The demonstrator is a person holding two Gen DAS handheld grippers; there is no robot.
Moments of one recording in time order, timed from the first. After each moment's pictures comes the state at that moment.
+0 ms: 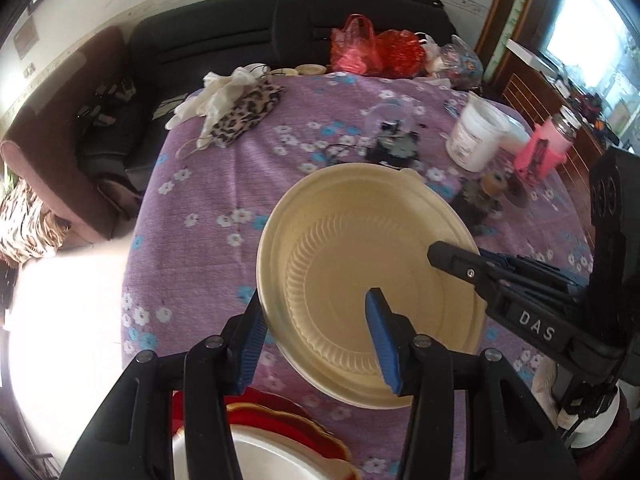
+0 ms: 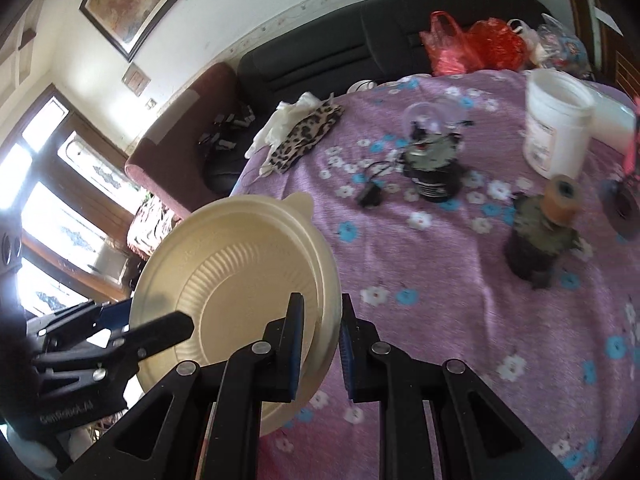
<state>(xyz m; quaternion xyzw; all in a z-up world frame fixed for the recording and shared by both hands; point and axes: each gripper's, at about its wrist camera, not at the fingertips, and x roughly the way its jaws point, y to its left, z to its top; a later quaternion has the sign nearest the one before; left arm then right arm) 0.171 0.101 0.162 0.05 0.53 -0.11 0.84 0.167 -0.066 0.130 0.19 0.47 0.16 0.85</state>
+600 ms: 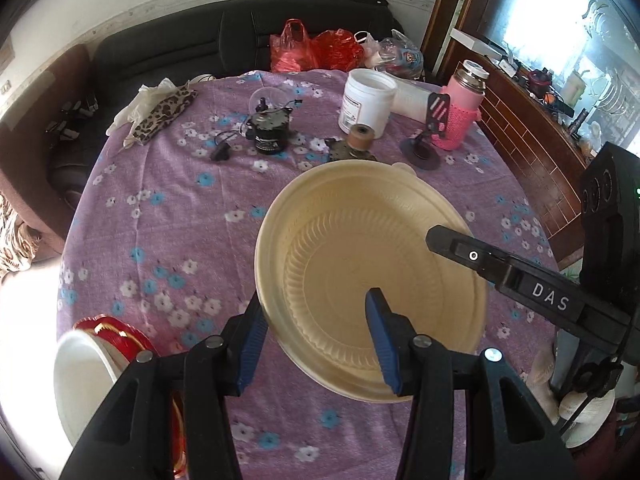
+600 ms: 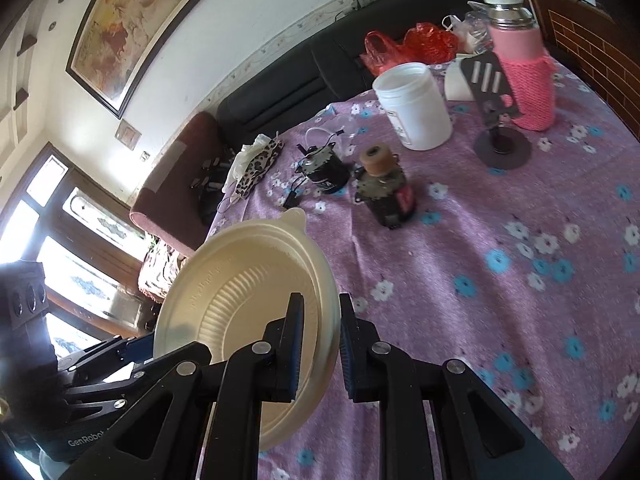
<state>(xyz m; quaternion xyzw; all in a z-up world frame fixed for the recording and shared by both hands) 0.071 -0.014 0.158 0.04 0.51 -0.16 0.84 0.046 -0.201 0.138 0.27 0.43 0.13 0.85</state>
